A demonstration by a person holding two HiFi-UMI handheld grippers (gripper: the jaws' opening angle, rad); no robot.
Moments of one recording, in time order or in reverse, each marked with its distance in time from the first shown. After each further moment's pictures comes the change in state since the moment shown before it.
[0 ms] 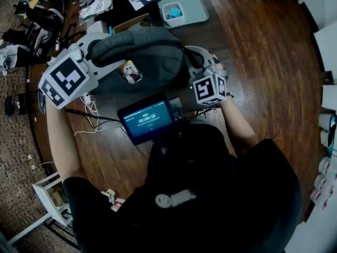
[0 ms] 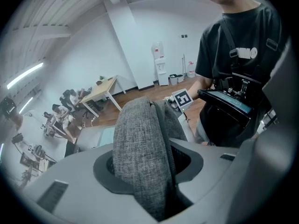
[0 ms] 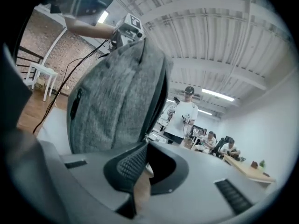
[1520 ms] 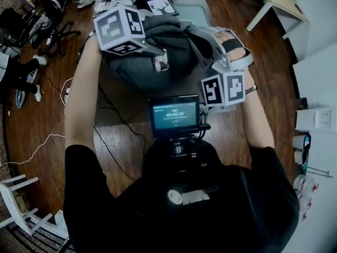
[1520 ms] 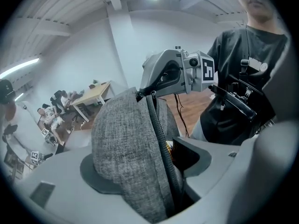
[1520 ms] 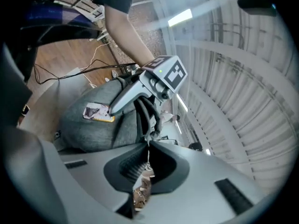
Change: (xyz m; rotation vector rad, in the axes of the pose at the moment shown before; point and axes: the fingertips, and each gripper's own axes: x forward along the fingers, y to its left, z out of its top) left arm -0.020 -0.045 -0.014 0.003 -0.102 -0.125; right arm -0.049 0.036 0.235 -0.886 -0.022 -0.020
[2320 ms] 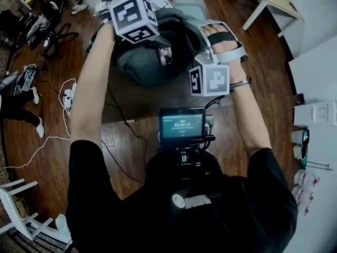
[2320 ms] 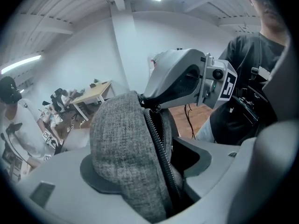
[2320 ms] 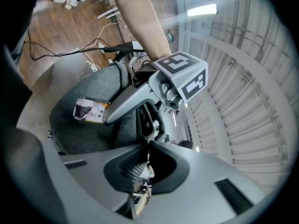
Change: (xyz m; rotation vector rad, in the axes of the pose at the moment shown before) left arm 0.008 0.042 0.004 -0.037 -0.017 -0.023; right arm 0.049 -0.011 0.001 -0.168 0.170 -0.022
